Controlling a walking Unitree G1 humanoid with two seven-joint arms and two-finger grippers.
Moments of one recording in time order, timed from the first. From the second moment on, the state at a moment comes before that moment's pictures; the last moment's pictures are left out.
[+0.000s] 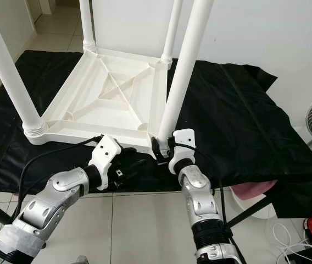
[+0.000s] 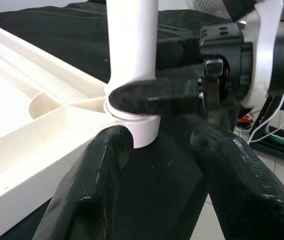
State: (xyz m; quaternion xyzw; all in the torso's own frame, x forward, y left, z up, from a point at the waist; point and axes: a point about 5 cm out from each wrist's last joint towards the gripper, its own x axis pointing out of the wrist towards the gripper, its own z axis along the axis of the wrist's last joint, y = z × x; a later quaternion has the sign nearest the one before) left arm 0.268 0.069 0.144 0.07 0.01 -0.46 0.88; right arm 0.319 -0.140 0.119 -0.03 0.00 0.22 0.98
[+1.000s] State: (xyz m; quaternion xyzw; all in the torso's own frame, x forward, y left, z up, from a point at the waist) left arm 0.268 0.061 0.147 0.06 0.00 -0.47 0.88; right arm 0.355 -0.133 0.126 -0.12 0.02 0.40 0.91
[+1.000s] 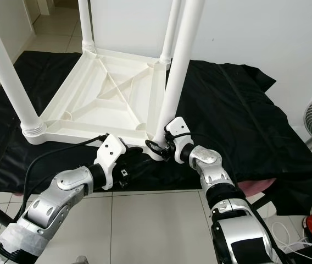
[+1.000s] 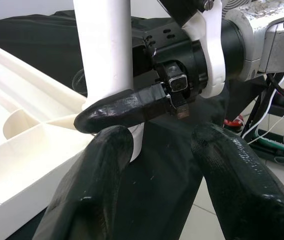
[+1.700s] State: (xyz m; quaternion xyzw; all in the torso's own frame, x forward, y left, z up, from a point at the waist) left arm 0.266 0.060 0.145 0.06 0.01 -0.47 0.88; right arm 0.352 -0.131 0.117 -0.05 -0.01 0.29 0.96
